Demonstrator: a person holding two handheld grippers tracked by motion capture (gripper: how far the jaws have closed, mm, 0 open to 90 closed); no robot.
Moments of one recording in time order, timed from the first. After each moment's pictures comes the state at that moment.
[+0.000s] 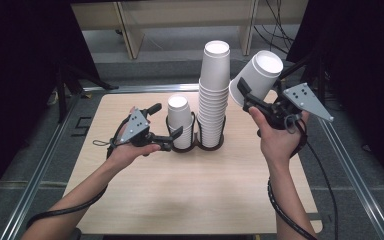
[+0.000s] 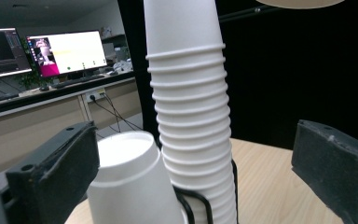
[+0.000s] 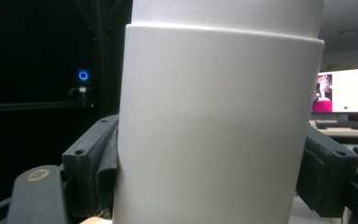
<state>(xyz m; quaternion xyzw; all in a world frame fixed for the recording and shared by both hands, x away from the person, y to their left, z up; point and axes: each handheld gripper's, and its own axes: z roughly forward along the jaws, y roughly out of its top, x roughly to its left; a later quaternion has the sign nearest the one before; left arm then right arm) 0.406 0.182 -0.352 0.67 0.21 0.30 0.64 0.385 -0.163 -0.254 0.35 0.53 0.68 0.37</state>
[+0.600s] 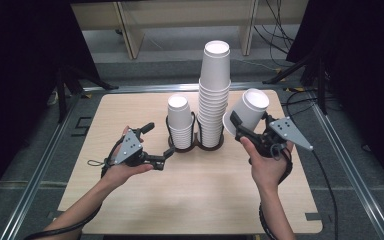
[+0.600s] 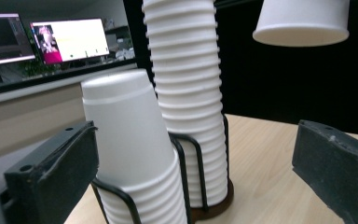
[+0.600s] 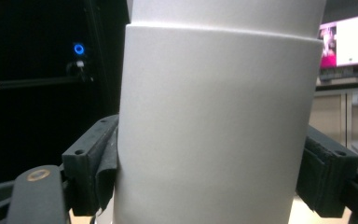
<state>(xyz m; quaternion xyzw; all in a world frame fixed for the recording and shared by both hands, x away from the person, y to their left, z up) 0.380 0.202 -0.399 0.68 0.22 0.30 0.63 0.369 -0.156 -0.335 0.39 0.55 0.66 0.33</state>
